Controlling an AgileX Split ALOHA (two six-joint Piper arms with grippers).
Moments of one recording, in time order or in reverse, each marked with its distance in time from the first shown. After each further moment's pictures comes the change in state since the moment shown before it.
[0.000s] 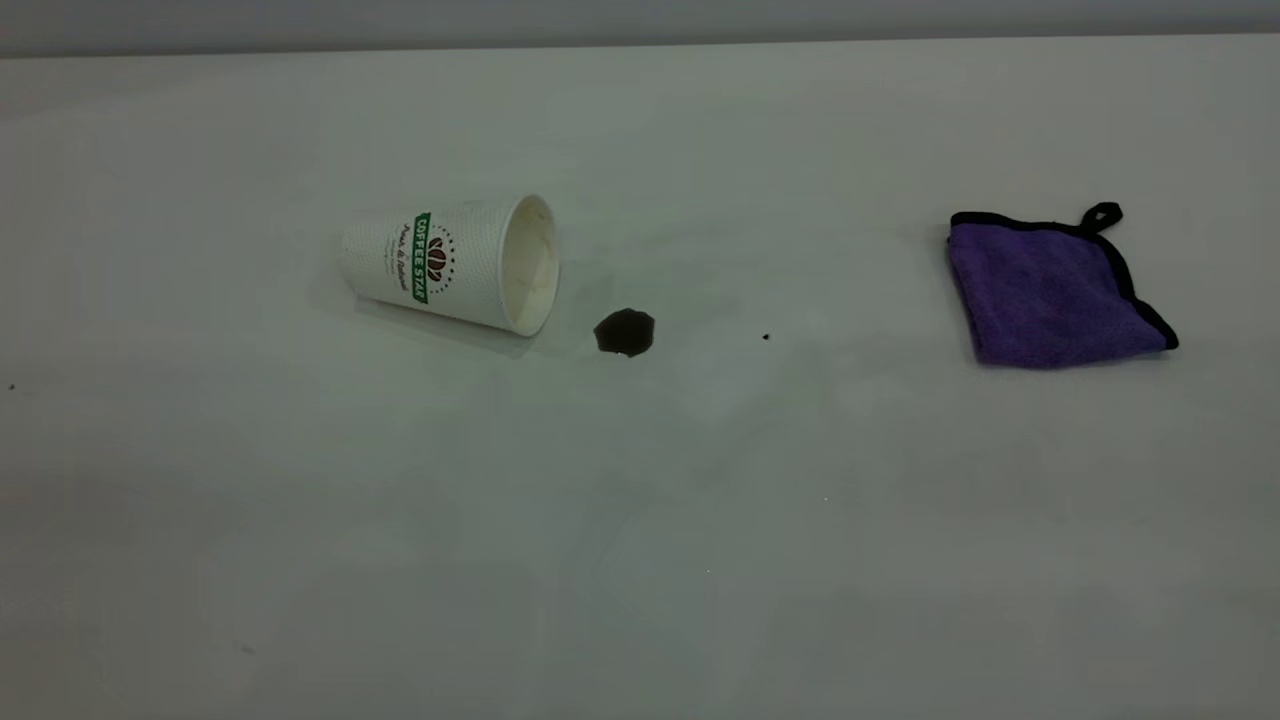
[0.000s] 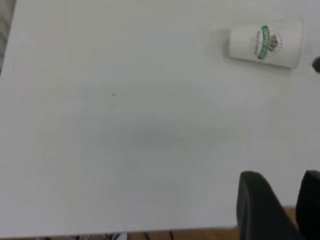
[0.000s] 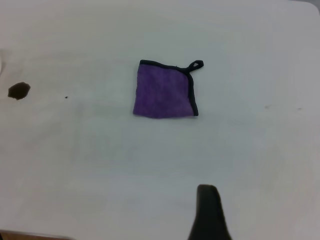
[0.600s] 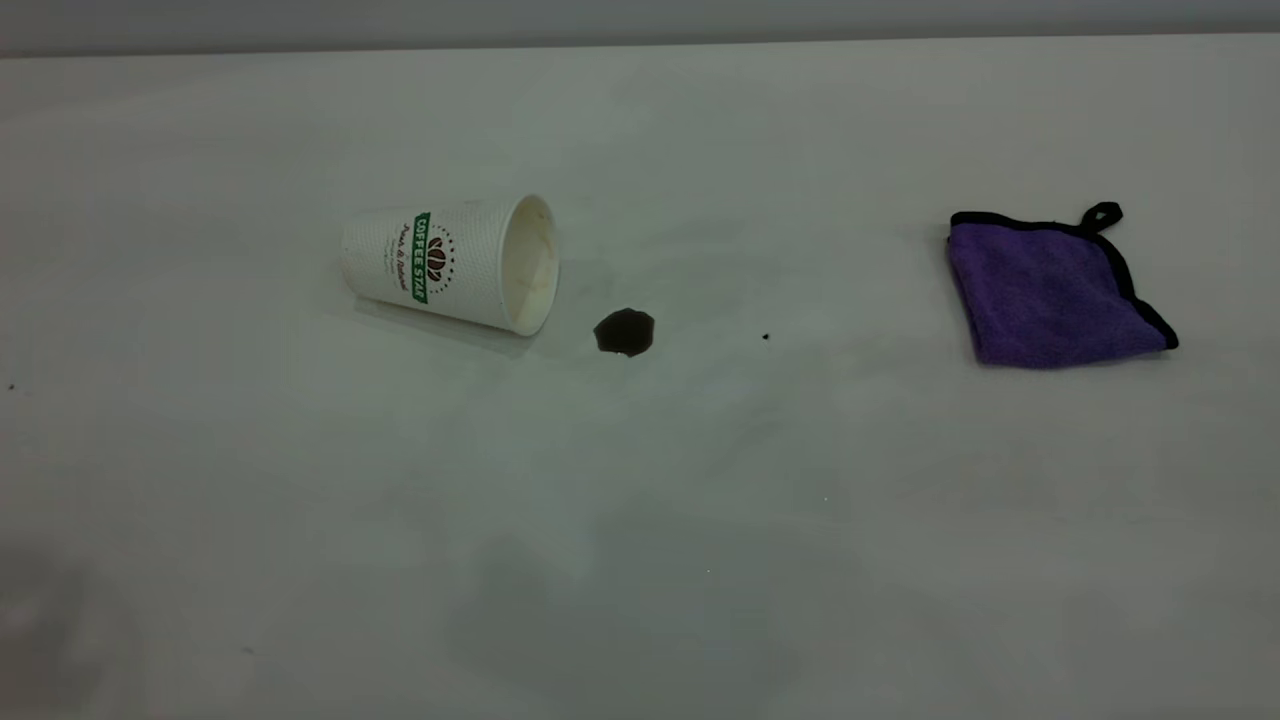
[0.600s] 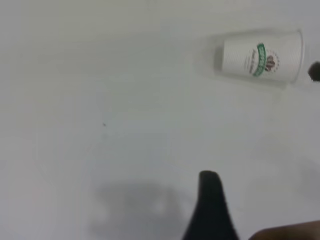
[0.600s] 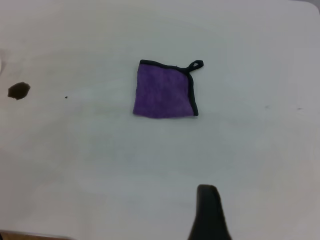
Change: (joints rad) left arm -0.006 0.814 -0.354 -0.066 -0.201 0.136; right arm 0.000 0.000 0.000 0.000 0.001 0.000
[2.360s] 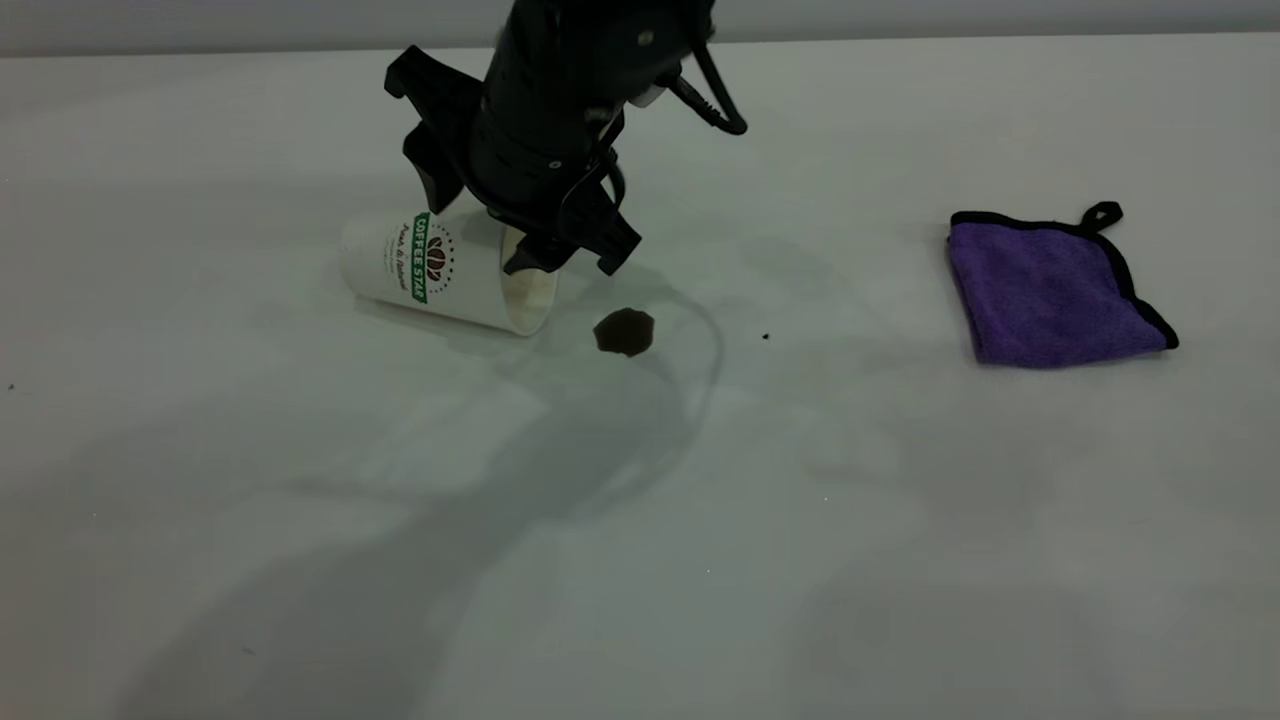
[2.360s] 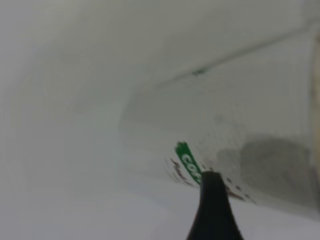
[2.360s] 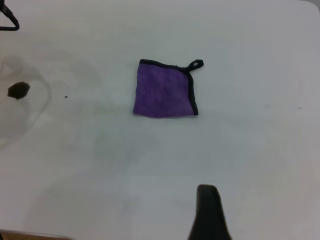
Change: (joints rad) left arm -0.744 1.528 -0.698 0.908 -0.046 -0.930; right arm 0.000 0.000 0.000 0.000 0.001 0.000
